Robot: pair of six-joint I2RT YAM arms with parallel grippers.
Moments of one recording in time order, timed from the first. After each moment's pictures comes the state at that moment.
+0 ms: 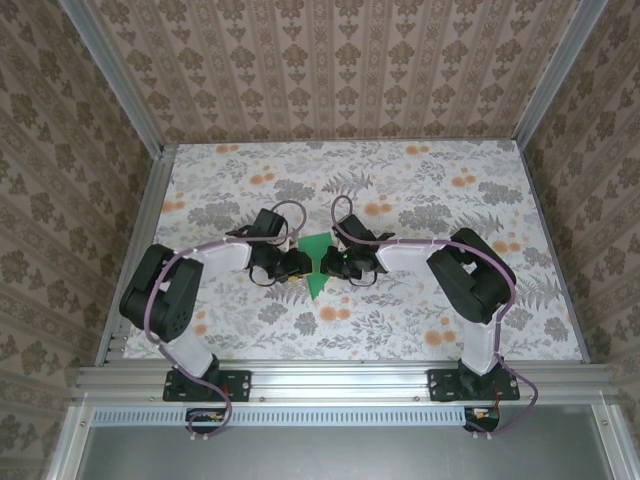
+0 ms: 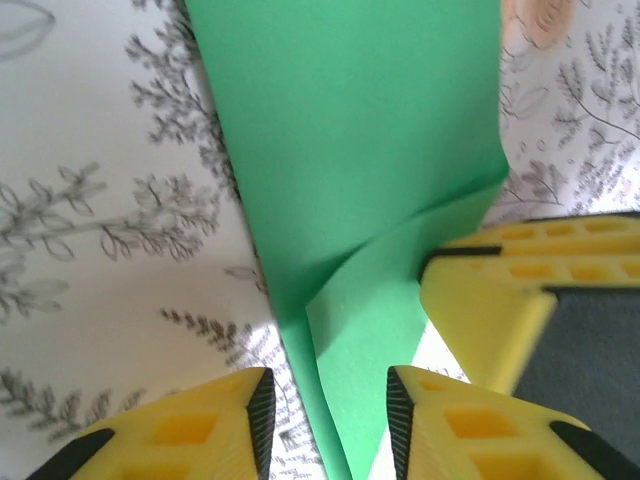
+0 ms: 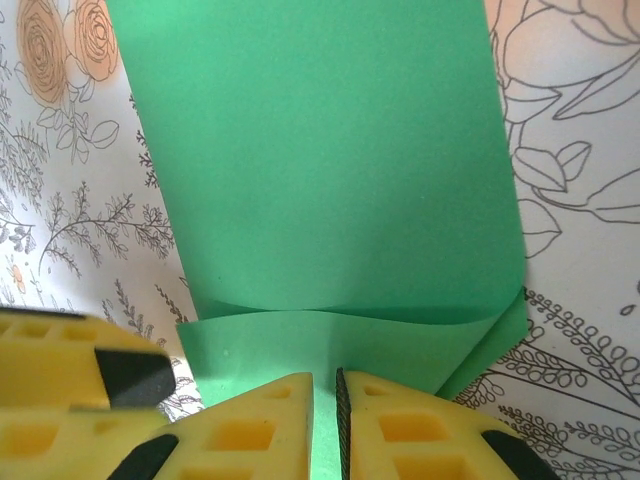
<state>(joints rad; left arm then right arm) -0.52 1.65 0.84 -0.32 0.51 -0.61 0.67 1.91 1.06 -0.13 -0.28 0.87</state>
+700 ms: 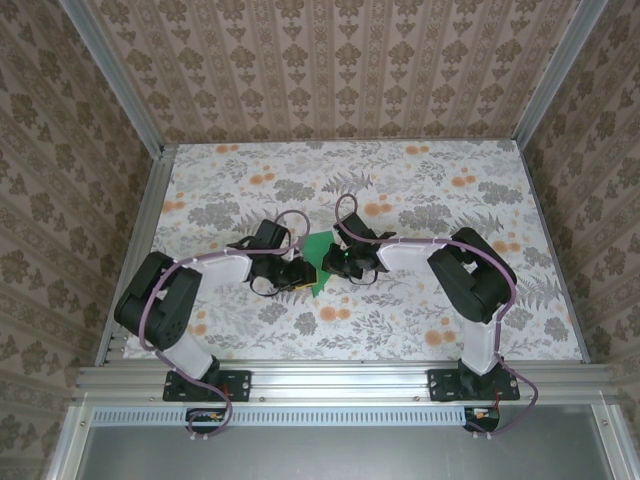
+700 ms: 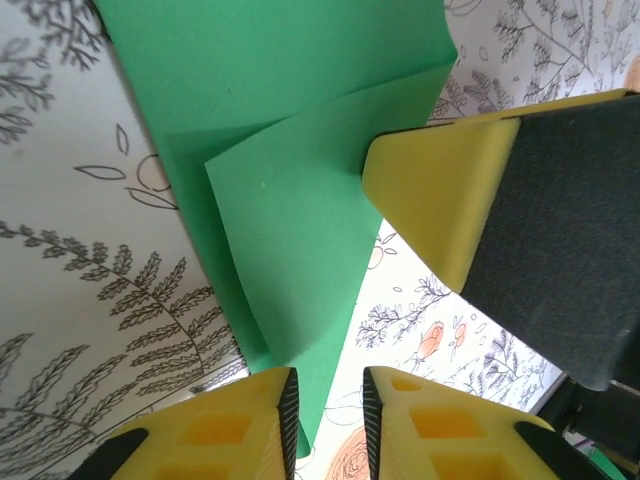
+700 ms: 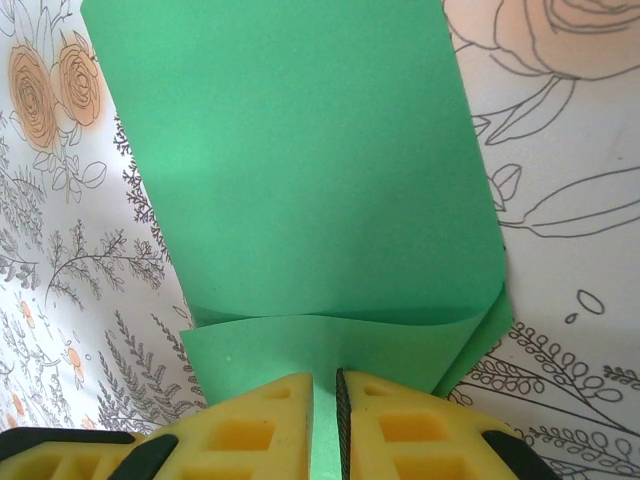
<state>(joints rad) -0.57 1.63 0.75 -0.20 0.59 -0.67 0.66 1.91 1.06 -0.13 -0.26 0.94</state>
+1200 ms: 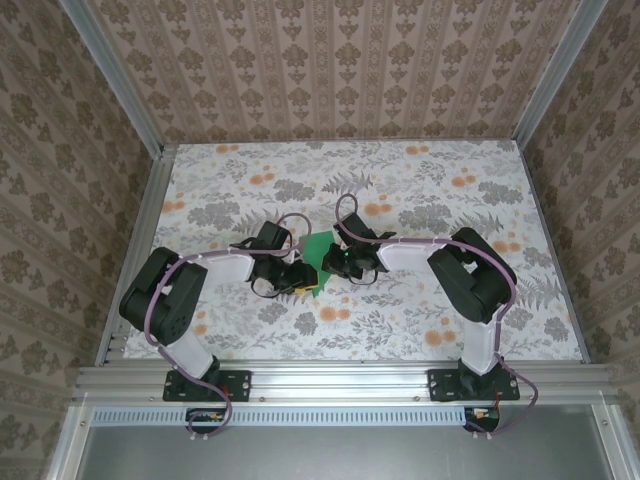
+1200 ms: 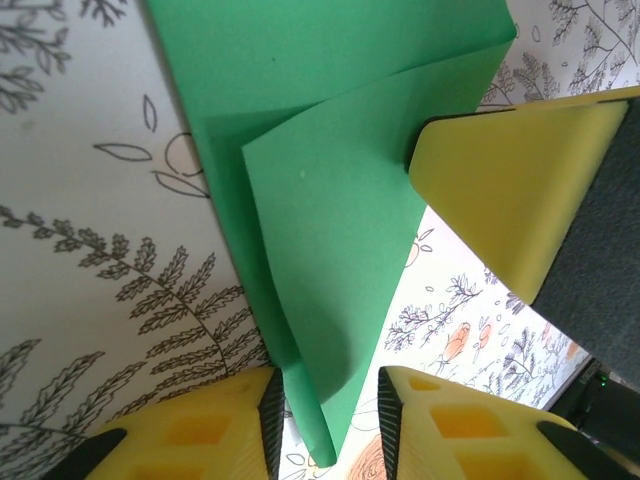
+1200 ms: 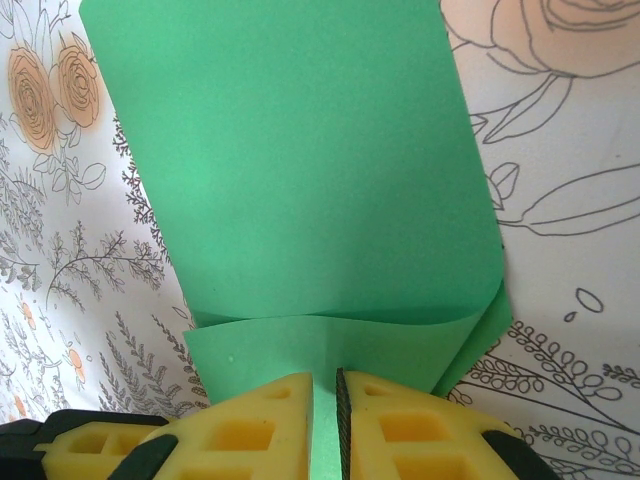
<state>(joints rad) -0.57 1.66 0.75 -0.21 0.60 -0.67 0.66 1.91 1.06 -0.13 -0.26 0.95</state>
